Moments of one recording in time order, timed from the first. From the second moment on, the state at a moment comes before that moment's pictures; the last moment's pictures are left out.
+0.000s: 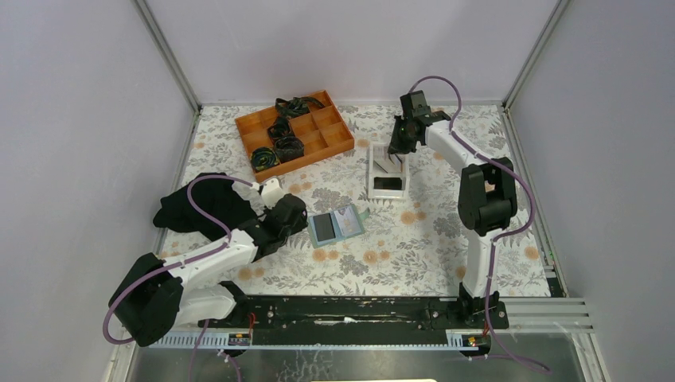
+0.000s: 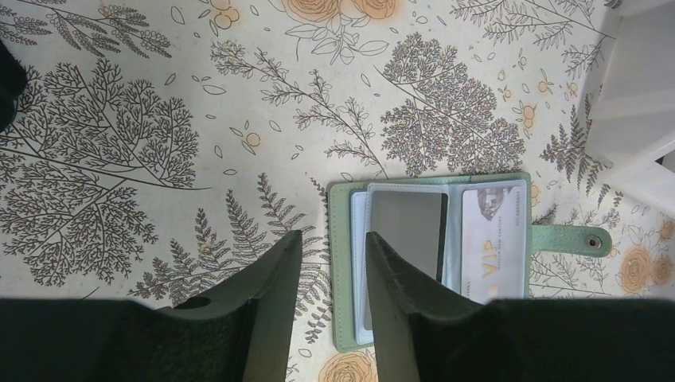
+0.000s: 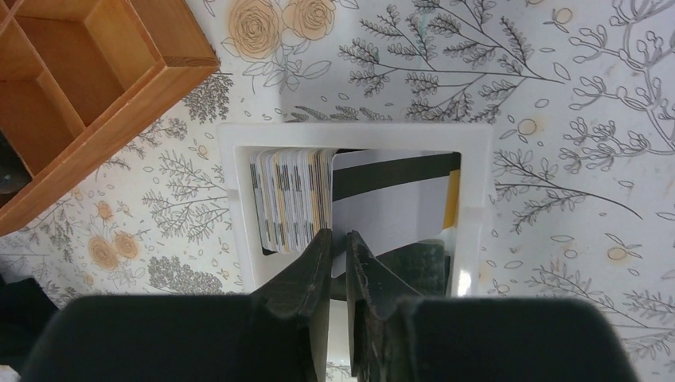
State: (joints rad) left arm -0.70 1.17 0.53 -0.19 -0.47 -0.96; right arm 0.30 2.06 1.70 -0.61 -0.08 0.51
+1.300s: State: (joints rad) left arm -0.70 0.95 0.49 -0.10 -0.20 -0.83; right arm 0.35 1.60 1.57 -0.80 -0.03 0.36
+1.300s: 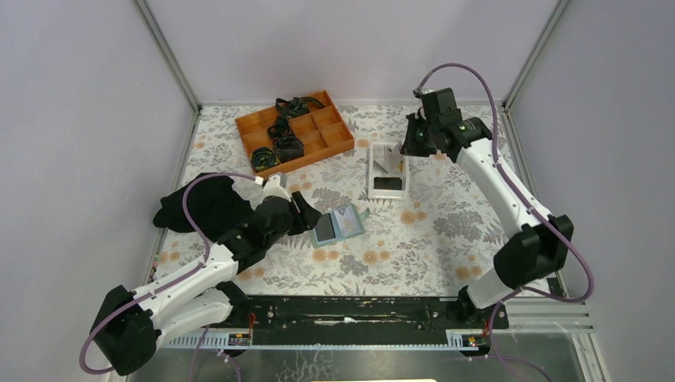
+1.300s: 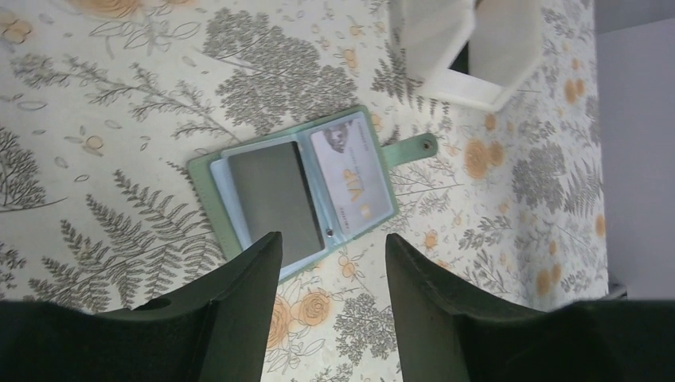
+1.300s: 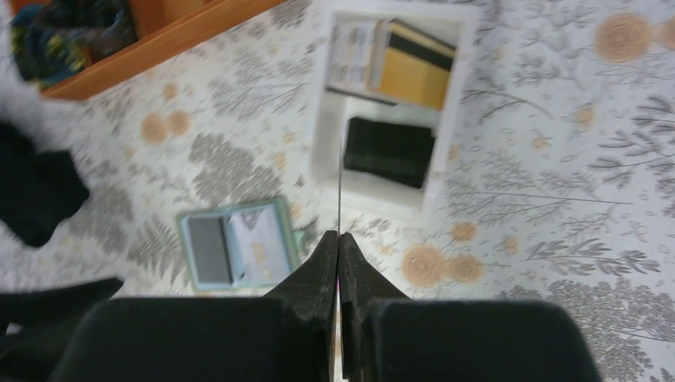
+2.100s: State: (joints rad) left arm -0.67 0.85 0.54 -0.05 0.24 -0.69; right arm 0.60 1.30 1.24 -0.81 -0.66 0.41
